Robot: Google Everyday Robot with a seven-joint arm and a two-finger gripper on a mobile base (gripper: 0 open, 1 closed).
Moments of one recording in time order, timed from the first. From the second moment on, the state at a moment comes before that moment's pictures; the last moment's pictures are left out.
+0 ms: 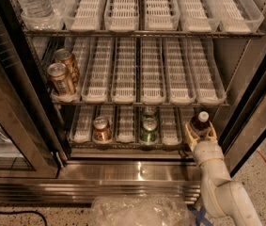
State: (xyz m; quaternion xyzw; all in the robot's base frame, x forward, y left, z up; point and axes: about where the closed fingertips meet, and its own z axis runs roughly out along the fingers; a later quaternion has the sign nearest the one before) arm 0.605 -0.261 0.647 -0.06 0.66 -0.01 0.75
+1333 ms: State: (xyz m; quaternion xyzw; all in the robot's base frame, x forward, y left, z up) arm 0.540 -0.221 0.724 -0.24 0.62 0.04 0.74
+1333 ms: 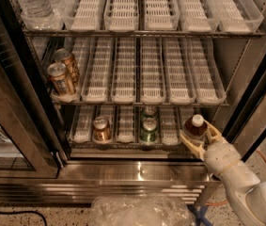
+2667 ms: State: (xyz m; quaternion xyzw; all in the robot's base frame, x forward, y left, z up) arm 0.489 -0.163 0.778 -0.48 0.64 0.20 0.57
